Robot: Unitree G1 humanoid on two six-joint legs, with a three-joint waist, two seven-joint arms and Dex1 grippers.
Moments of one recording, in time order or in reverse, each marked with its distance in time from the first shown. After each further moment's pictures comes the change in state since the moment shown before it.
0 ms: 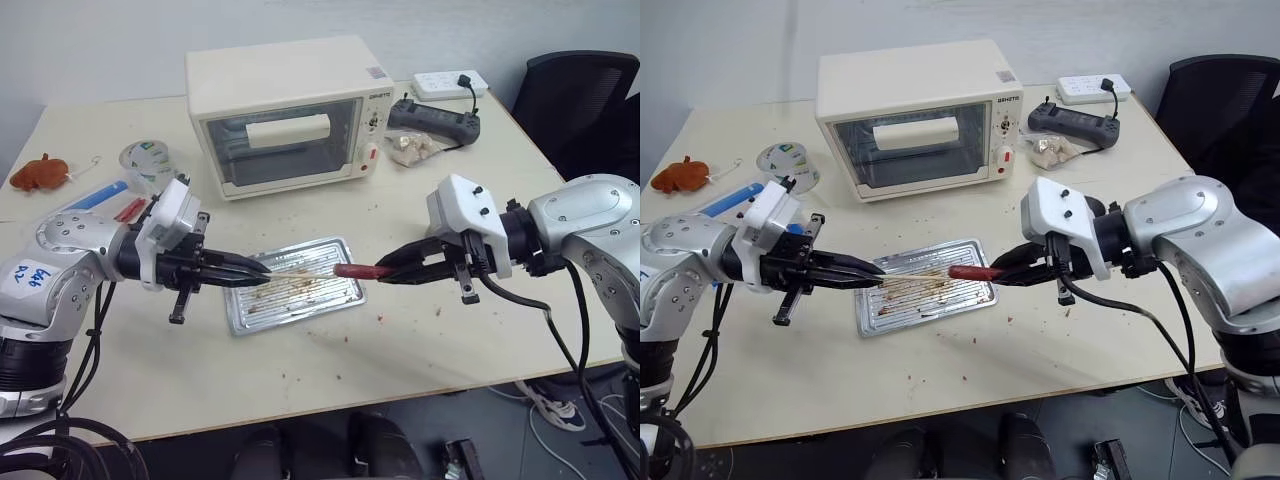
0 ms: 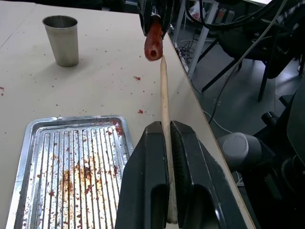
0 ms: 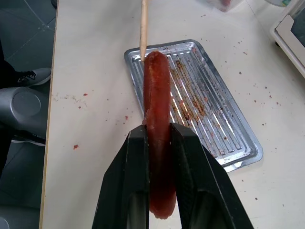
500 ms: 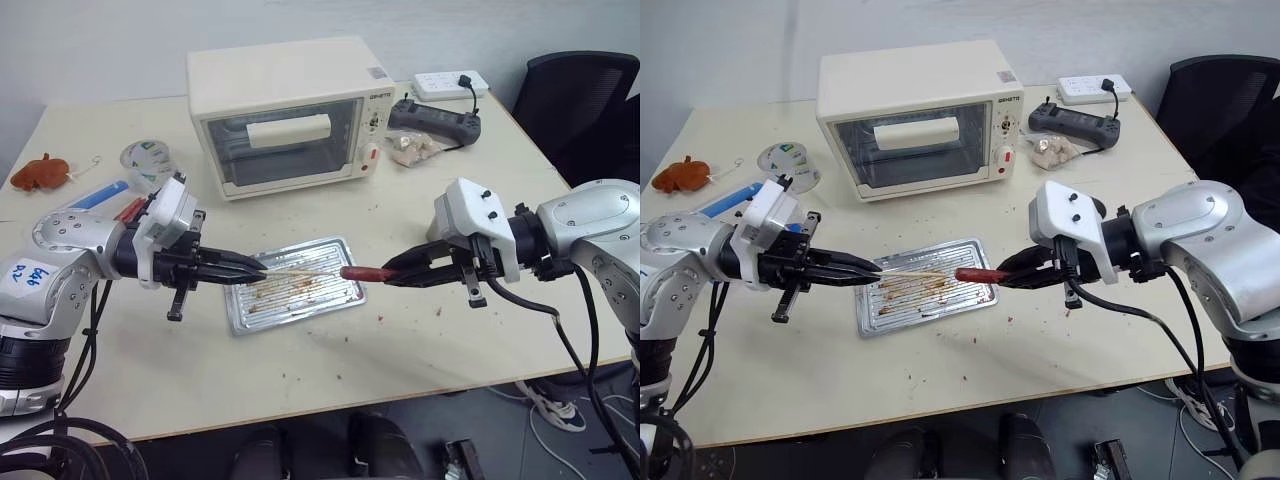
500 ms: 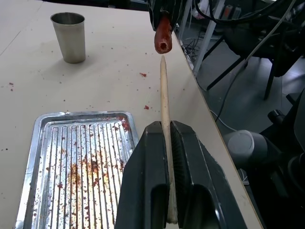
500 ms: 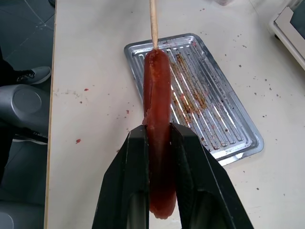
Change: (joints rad) left arm -0.011 -0.001 -0.002 0.002 0.011 -0.015 -0.004; right arm 0.027 -0.012 -0.017 -0.009 0.012 -0.002 -0.011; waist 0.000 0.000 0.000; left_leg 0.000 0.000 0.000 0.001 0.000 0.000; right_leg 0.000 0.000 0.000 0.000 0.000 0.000
